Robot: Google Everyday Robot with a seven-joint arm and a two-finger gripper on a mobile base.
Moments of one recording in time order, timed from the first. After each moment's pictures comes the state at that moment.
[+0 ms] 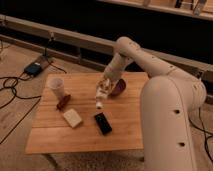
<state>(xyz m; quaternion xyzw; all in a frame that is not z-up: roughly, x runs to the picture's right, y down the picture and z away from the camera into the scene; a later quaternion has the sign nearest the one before) 0.005 0.016 0.801 -0.50 0.22 0.71 0.45</state>
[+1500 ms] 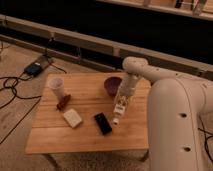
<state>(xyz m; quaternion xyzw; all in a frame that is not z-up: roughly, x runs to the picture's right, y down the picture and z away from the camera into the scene) 0.110 0.111 0.854 -0.34 0.35 0.76 0.43</state>
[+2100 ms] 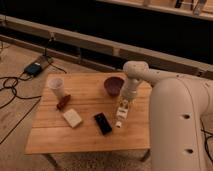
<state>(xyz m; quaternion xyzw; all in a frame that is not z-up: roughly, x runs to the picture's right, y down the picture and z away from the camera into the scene) 0.120 0.128 0.860 -0.32 0.36 0.76 0.44</state>
